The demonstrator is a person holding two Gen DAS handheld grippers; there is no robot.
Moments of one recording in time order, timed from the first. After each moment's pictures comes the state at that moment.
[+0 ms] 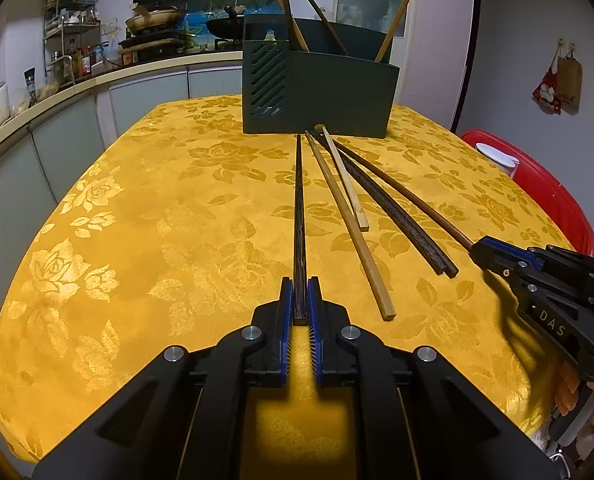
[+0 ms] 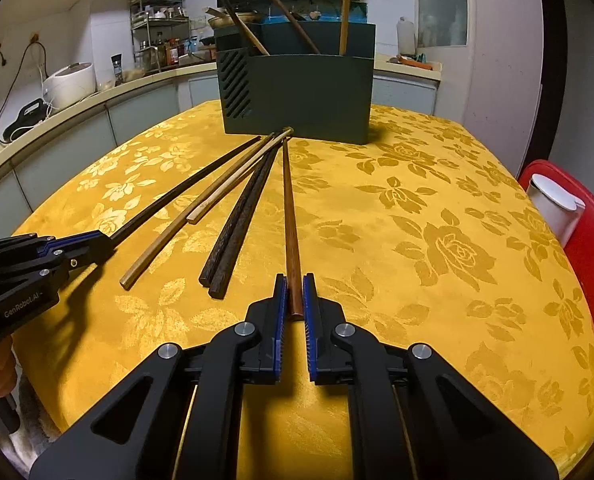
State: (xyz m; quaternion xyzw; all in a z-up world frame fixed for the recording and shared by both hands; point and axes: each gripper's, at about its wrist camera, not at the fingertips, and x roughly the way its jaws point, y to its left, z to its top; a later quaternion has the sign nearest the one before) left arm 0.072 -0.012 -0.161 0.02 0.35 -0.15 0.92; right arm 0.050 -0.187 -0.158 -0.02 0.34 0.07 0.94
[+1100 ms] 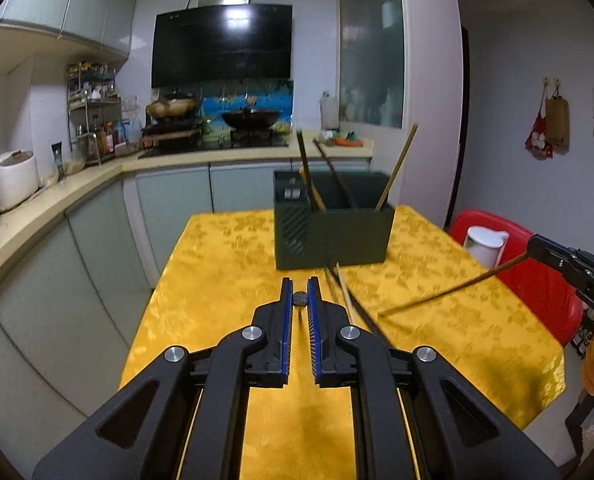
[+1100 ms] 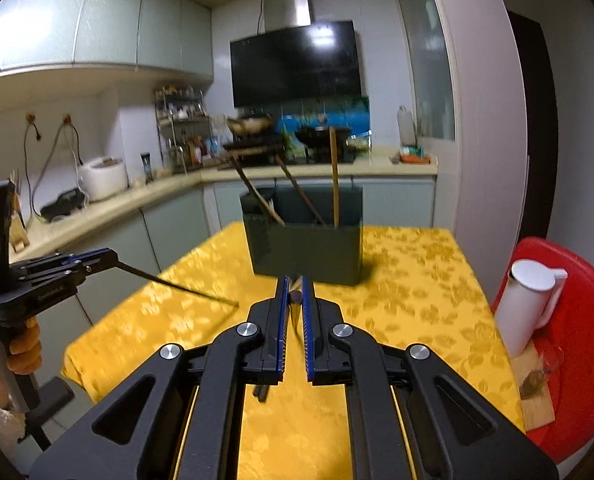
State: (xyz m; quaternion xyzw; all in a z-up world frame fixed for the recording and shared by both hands) left arm 0.043 0.024 -0.006 0.02 0.22 -0.14 0.97; right arm -0.003 -0.224 -0.002 0.03 0.17 0.11 0.98
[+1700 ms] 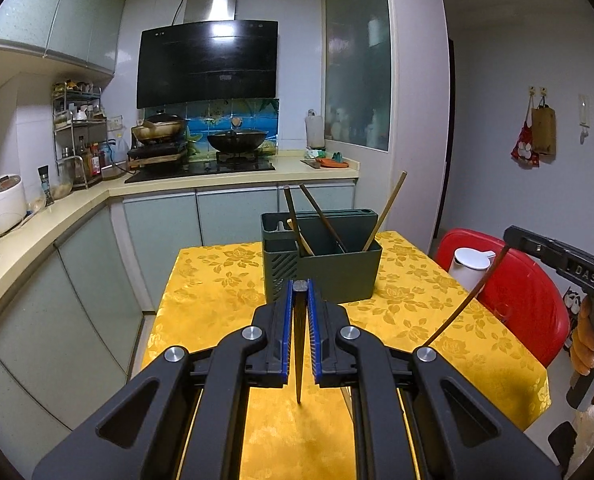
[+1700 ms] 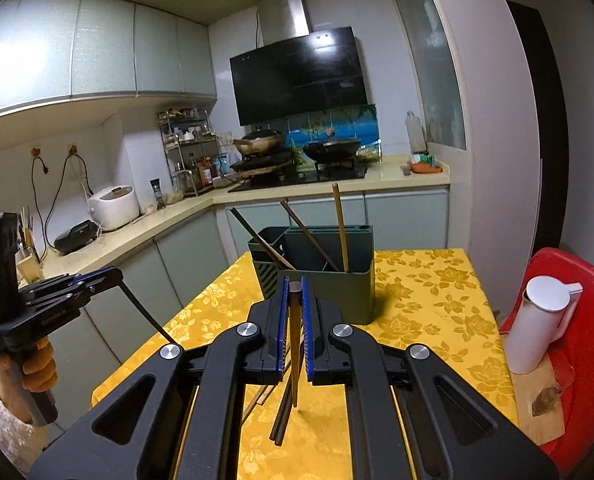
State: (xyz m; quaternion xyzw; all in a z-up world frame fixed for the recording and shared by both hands) left arm 0.060 0.019 0.039 0.03 0.20 -0.16 0.97; right arm 0.041 -0.239 0.042 0.07 0.19 0.14 0.97
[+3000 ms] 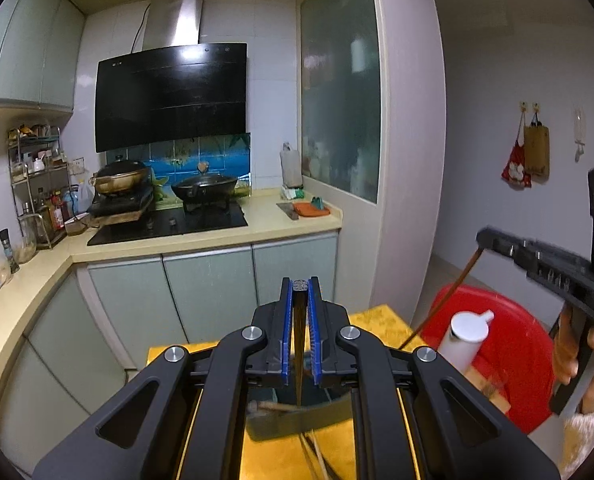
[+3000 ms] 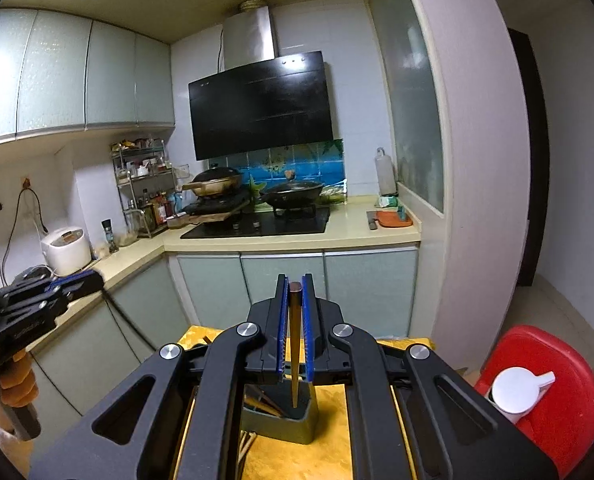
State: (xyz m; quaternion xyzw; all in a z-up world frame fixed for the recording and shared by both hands) left arm 0.221 -0.060 0.173 0.04 0.17 -0.20 0.96; right arm 0.198 -0.287 0.164 0.05 0.16 0.07 0.98
